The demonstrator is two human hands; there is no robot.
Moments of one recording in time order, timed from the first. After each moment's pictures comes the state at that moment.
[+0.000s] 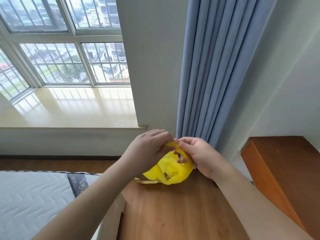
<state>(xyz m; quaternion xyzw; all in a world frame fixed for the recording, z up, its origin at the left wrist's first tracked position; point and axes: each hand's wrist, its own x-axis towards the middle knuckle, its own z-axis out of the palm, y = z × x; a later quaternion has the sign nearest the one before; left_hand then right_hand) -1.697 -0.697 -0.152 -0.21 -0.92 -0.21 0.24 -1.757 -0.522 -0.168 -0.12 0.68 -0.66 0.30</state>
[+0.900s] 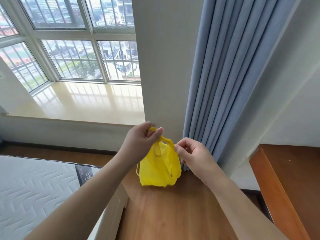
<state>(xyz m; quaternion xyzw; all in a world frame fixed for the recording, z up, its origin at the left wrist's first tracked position) -1.701 -0.707 -0.157 0.12 -0.86 -0.46 0.18 -1.753 -0.523 -0.187 -0.25 0.79 -0.54 0.14</state>
